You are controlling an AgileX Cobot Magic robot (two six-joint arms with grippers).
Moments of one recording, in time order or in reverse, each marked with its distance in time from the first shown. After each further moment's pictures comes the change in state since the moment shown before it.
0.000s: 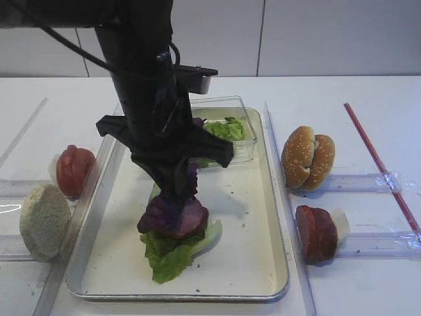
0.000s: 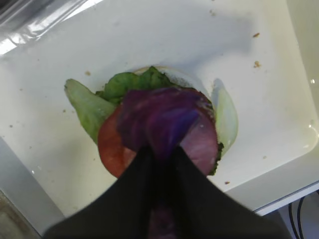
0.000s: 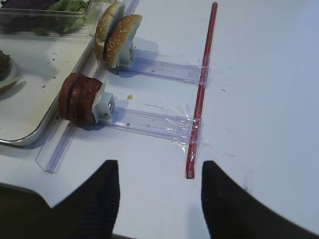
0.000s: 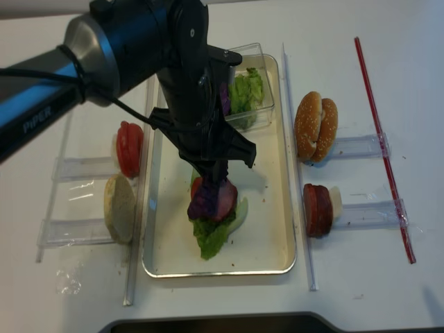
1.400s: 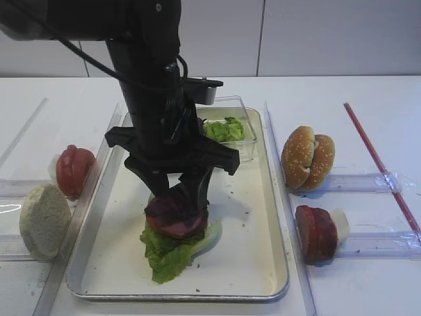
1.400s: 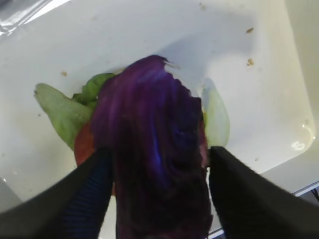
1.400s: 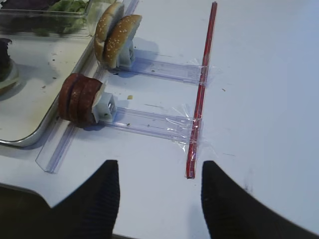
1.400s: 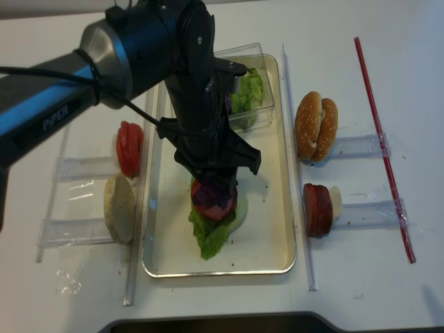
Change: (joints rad) left arm 0.000 0.037 0.000 -0.045 -0.008 0.021; right arm 0.000 0.000 0.000 0.000 0.000 0.004
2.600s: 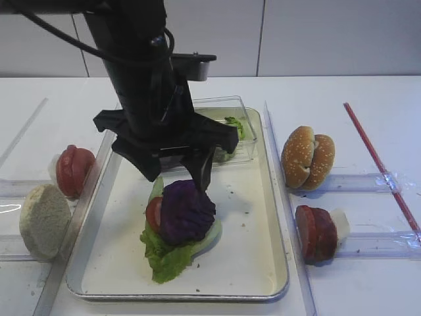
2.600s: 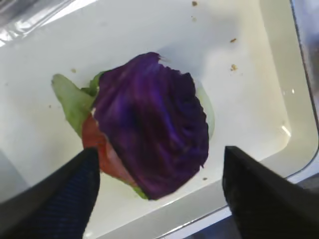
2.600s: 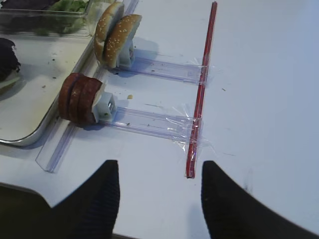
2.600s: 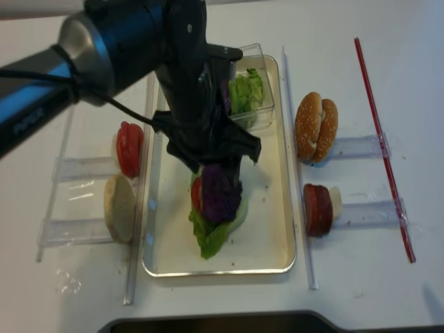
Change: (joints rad) left arm 0.000 -0.069 0.000 0.004 0.000 -0.049; right arm 0.000 0.000 0.000 0.000 0.000 0.000
